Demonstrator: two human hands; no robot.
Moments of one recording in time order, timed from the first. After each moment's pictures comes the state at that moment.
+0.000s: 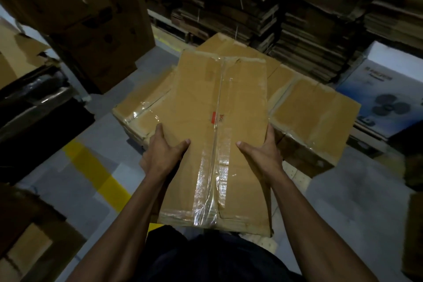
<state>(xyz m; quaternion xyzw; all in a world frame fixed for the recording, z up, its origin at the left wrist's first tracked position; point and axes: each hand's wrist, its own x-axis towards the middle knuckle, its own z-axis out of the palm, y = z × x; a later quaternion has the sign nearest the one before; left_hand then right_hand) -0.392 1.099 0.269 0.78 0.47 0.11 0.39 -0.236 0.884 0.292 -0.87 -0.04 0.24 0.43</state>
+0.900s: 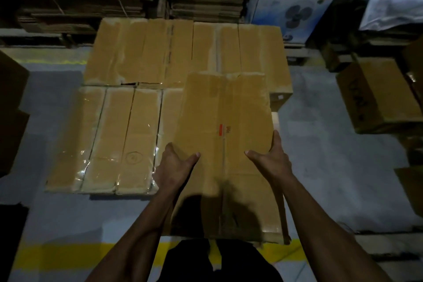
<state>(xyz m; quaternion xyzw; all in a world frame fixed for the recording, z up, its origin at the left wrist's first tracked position) -0.282 1.155 0.209 0.88 0.26 -0.13 0.37 -0.273 0.905 0.232 -0.86 0.25 0.17 0.41</state>
